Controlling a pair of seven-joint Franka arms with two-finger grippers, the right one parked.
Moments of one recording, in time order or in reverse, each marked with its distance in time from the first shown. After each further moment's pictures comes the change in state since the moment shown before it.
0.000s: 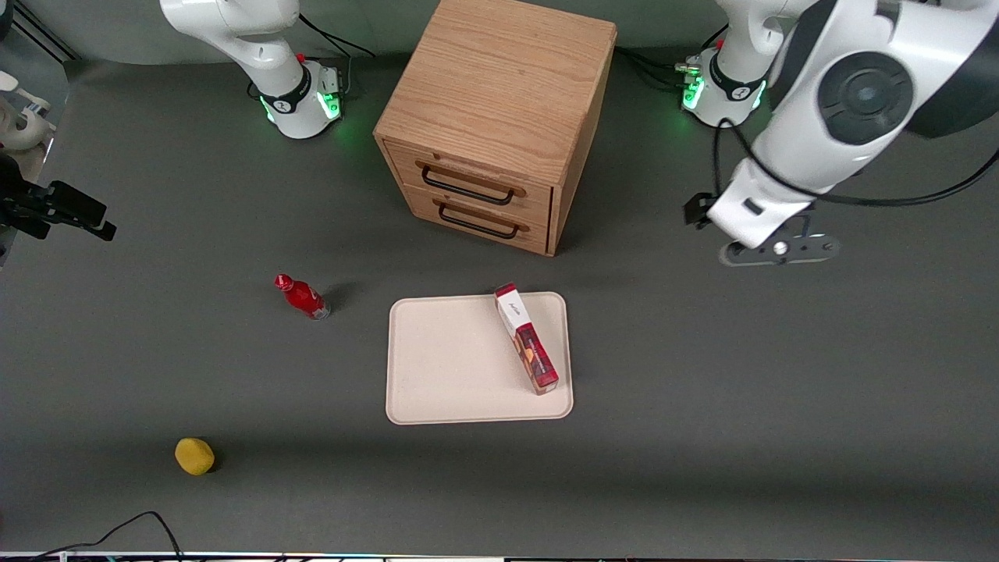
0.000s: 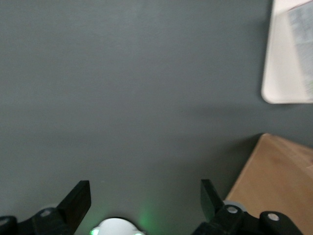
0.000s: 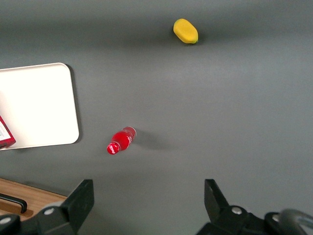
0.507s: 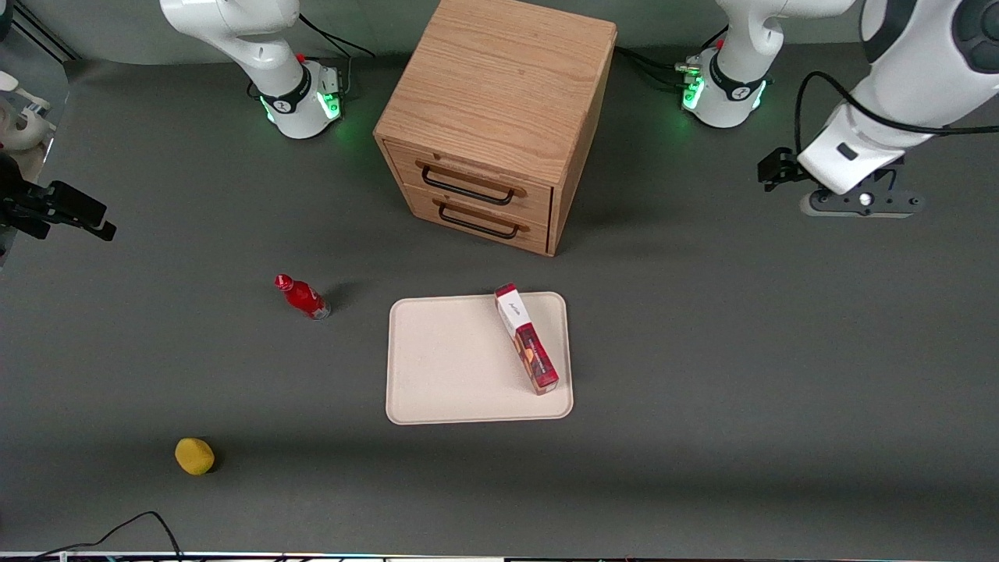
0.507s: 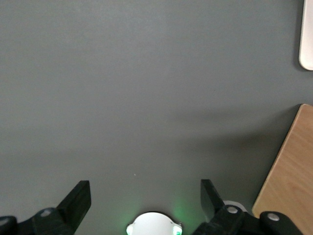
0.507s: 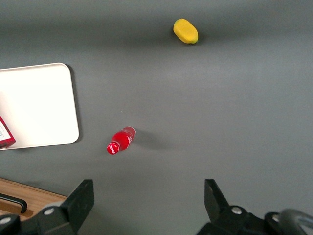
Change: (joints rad) arm 0.004 -0.221 0.154 -0.253 -0.001 0.063 0.244
